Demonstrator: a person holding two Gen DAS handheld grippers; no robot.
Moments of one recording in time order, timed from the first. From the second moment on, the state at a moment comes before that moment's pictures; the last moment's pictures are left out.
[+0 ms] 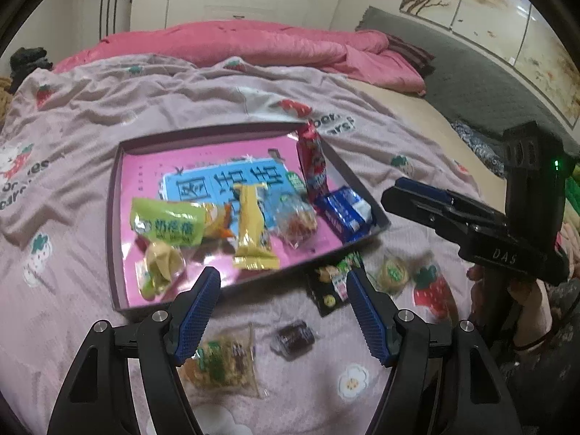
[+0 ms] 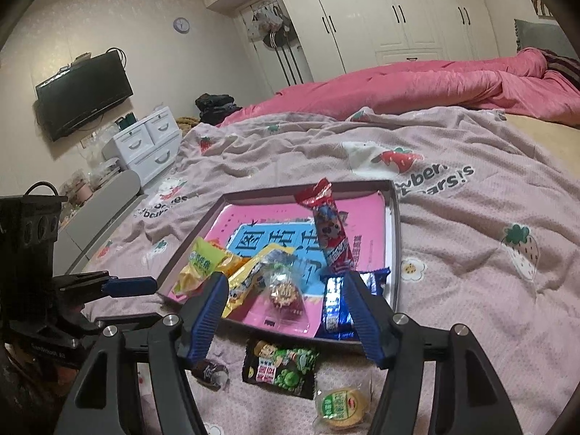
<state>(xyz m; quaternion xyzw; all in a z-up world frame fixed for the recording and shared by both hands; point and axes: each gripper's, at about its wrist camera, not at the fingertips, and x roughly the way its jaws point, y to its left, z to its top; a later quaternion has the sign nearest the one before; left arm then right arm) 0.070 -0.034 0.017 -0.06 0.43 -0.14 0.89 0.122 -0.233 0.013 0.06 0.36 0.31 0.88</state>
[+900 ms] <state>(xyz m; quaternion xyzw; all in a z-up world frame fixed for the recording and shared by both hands) 0.054 -0.065 -0.038 -0.06 0.51 -0.13 0.85 0.101 -0.219 -0.011 0.00 0.43 0.29 0.86</state>
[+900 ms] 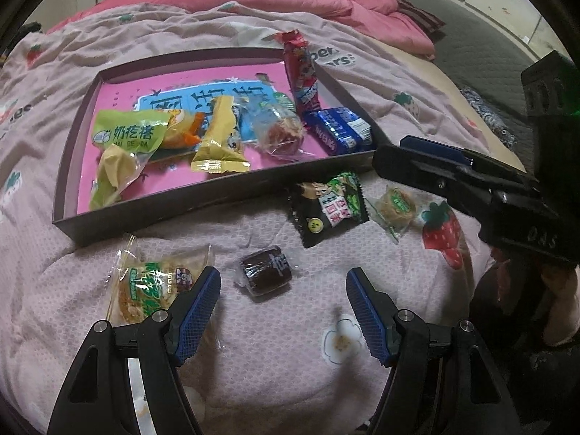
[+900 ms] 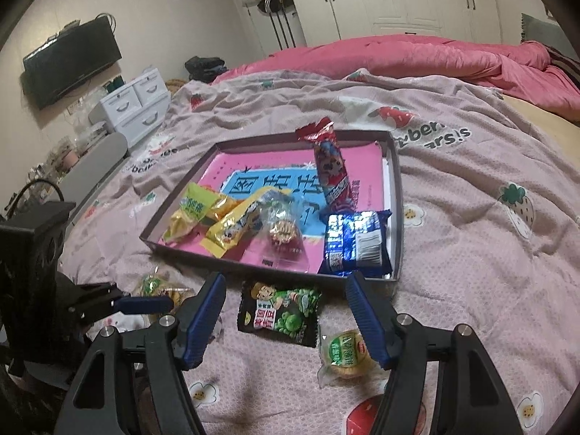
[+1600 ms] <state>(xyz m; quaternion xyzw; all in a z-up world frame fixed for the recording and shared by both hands) 0.074 -0.063 -0.060 -0.10 0.53 -0.12 0.83 0.110 -0.186 -0.049 -0.05 0.48 0.29 0.82</state>
